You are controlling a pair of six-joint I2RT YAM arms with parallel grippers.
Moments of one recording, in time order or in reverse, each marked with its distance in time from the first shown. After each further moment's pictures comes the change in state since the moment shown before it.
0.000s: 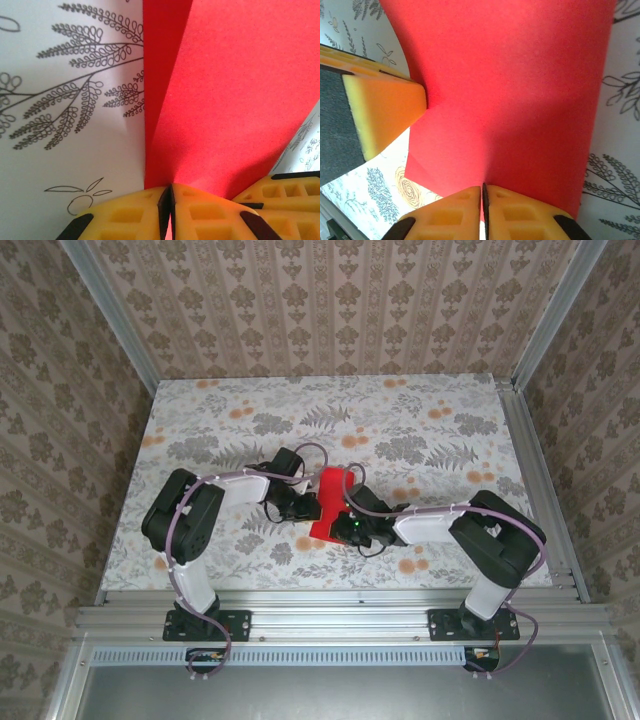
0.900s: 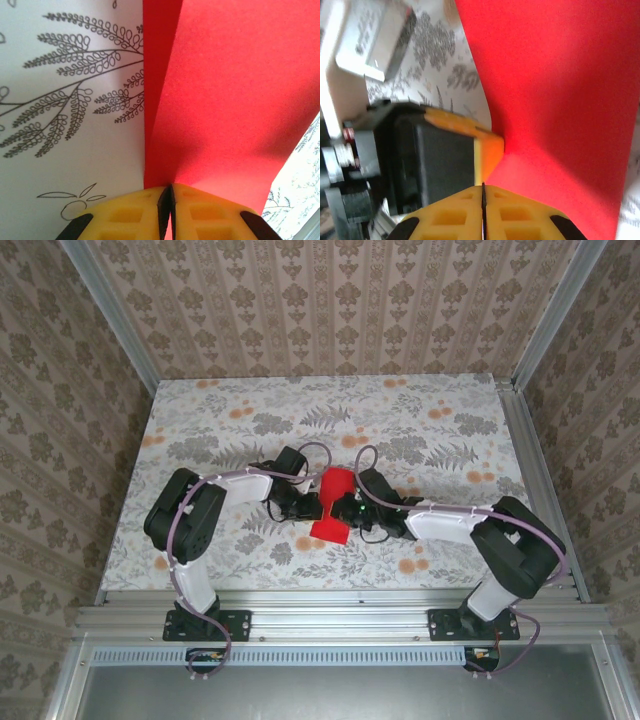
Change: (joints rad) left arm -0.018 0.008 0.029 -0.032 -0.032 0.016; right arm -0.078 -0.091 0.021 0.073 0.008 0.022
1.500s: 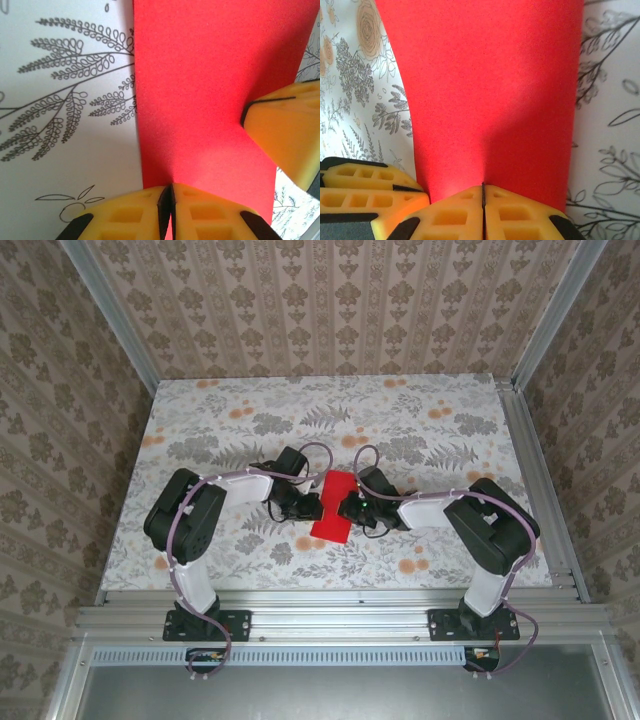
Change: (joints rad) left arm -0.005 -0.002 0.000 0.002 -0.015 0.025; right arm -0.081 0.164 0.028 0.013 -0.001 -0.073
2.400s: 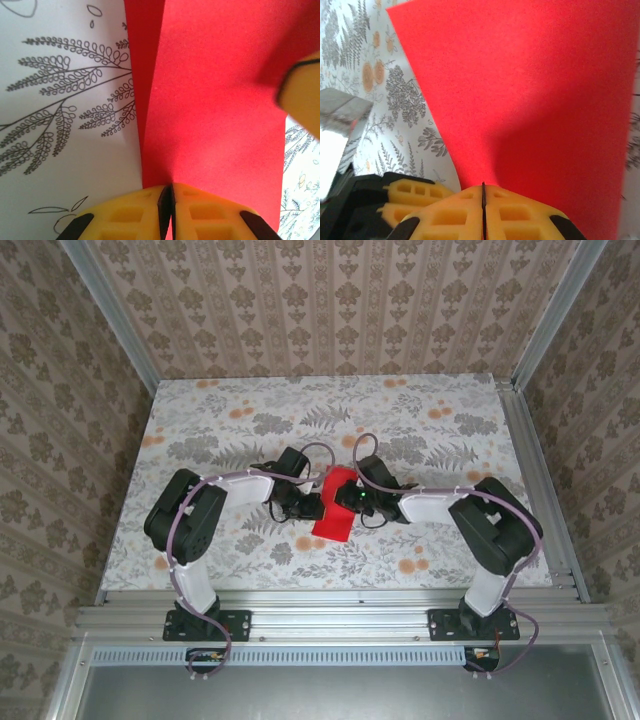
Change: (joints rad) left arm -0.006 -0.002 -0.005 0.024 -0.014 0.019; right arm -0.016 0.004 0.069 0.016 -0.008 -0.051
